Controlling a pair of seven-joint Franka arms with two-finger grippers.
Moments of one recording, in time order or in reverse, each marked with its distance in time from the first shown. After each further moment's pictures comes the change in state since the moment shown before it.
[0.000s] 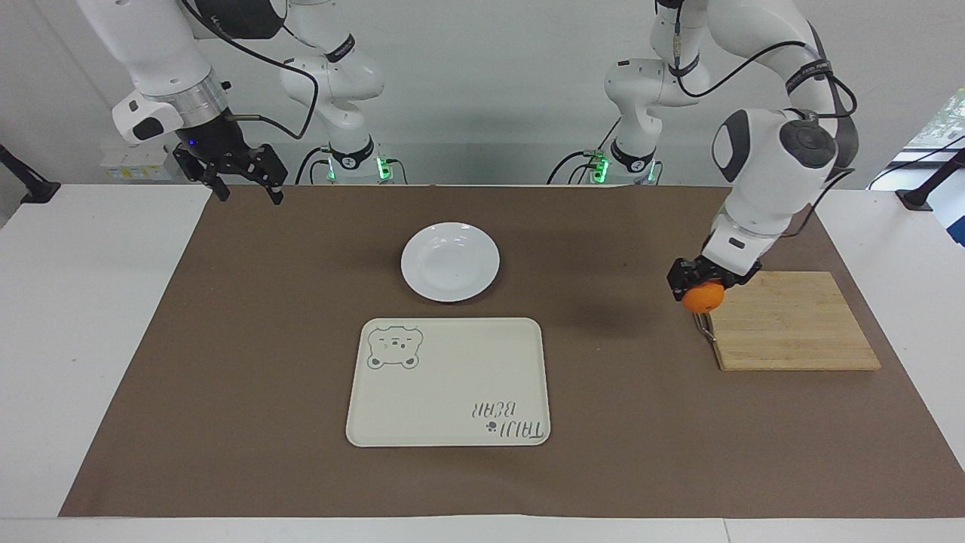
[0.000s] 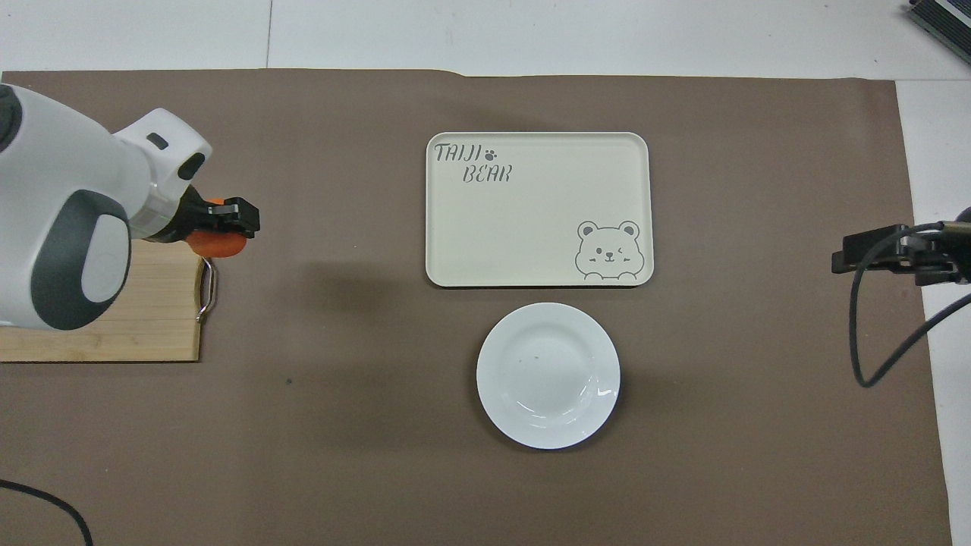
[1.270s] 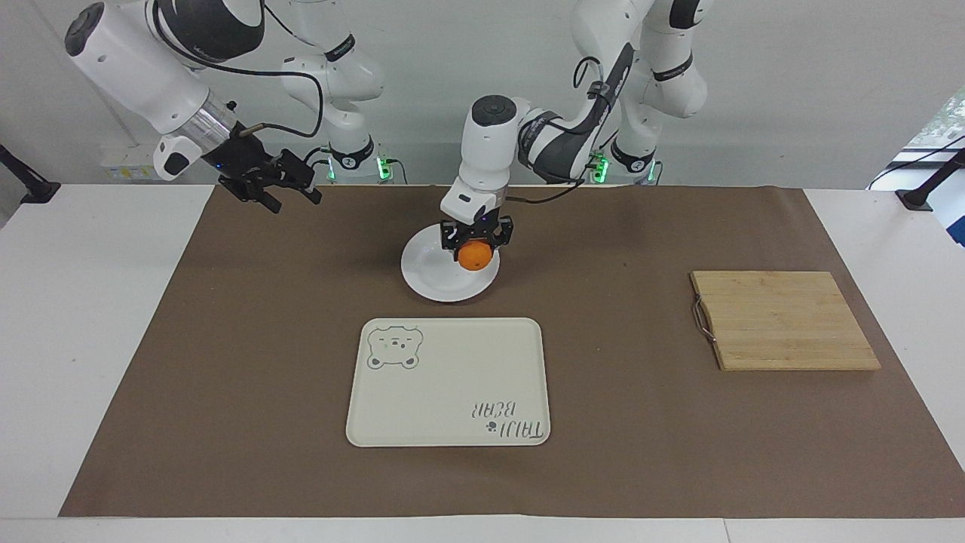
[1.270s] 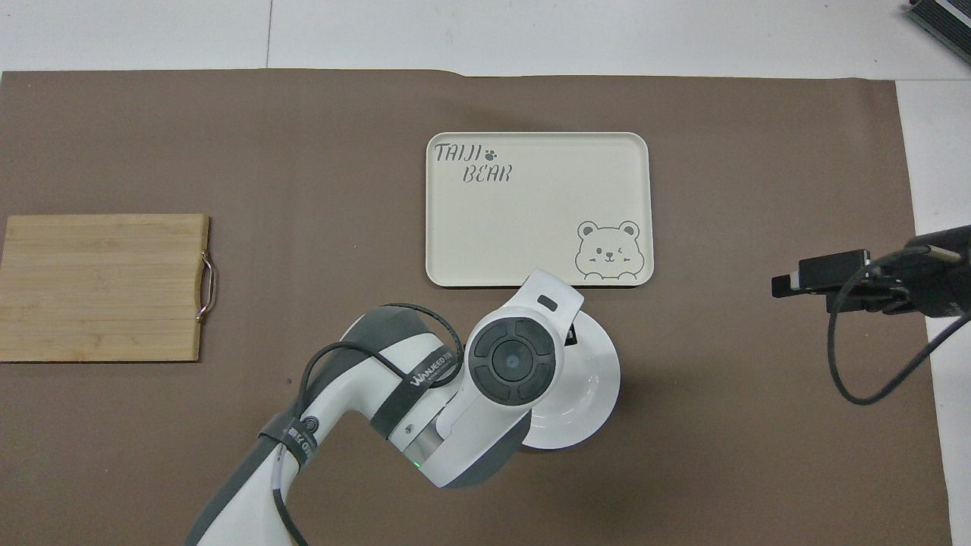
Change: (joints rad) left arm -0.629 0.144 -0.010 -0.050 -0.004 0.300 -0.702; right arm -0.066 -0.037 -0.008 -0.184 0.387 0.035 -0.130
